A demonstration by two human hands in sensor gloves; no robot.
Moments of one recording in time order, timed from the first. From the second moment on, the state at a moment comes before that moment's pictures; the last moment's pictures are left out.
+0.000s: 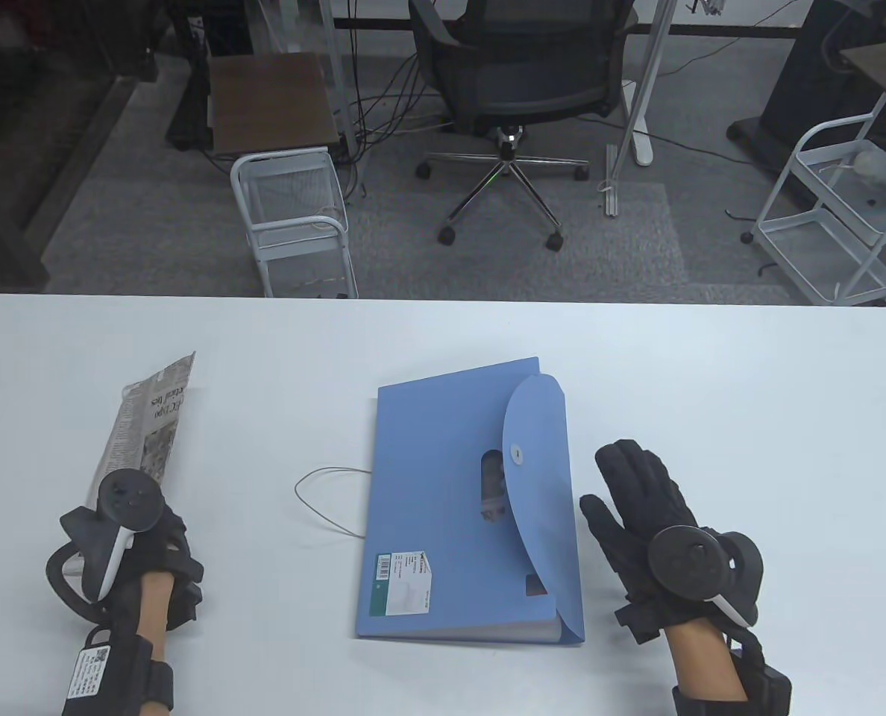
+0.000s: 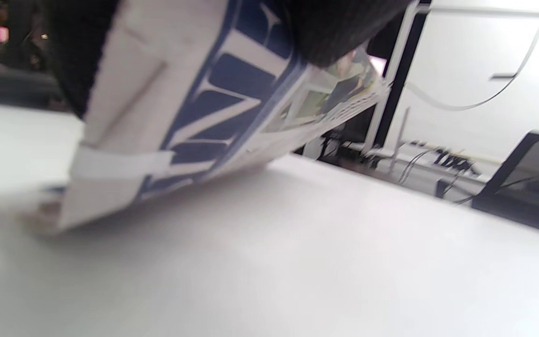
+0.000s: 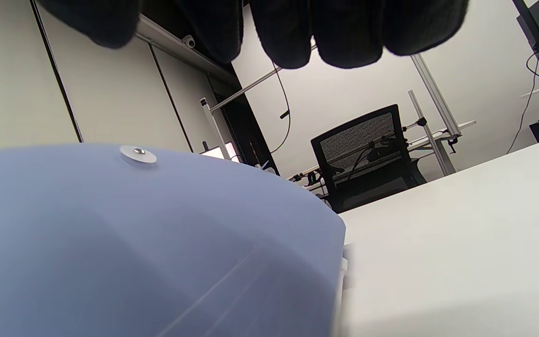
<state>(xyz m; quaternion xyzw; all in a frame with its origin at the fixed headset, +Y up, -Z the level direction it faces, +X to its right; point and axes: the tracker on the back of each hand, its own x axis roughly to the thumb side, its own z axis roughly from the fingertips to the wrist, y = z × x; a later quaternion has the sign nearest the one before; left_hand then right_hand) -0.356 -0.678 -0.284 0.05 0.24 0.12 0.96 0.217 -0.674 -0.263 0.13 -0.17 0.95 0.24</state>
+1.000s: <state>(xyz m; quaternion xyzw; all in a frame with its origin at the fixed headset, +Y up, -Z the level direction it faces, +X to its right) -0.062 -0.517 -0.231 0.08 -0.28 0.43 0.85 0.230 -0.685 -0.268 0.18 -0.01 0.67 0.72</state>
